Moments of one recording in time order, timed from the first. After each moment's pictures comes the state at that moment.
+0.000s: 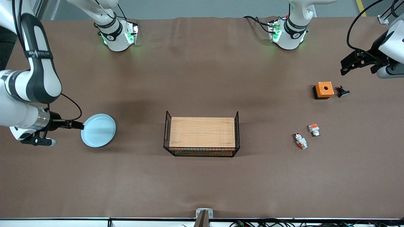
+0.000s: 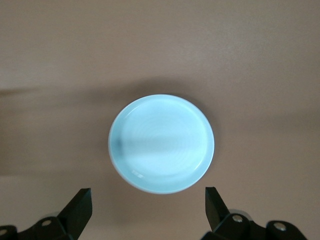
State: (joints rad) left arm 0.00 -0.06 -0.10 -1.58 0.03 1.48 -0.12; right arm -0.14 0.29 0.07 -1.76 0.04 1.94 0.01
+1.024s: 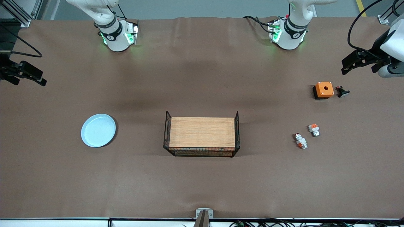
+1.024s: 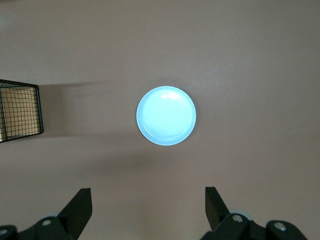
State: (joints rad) left arm 0.00 -0.07 -0.11 -1.57 0.03 1.48 -0.12; right arm -0.12 -0.05 0.06 -1.59 0.04 1.58 0.02
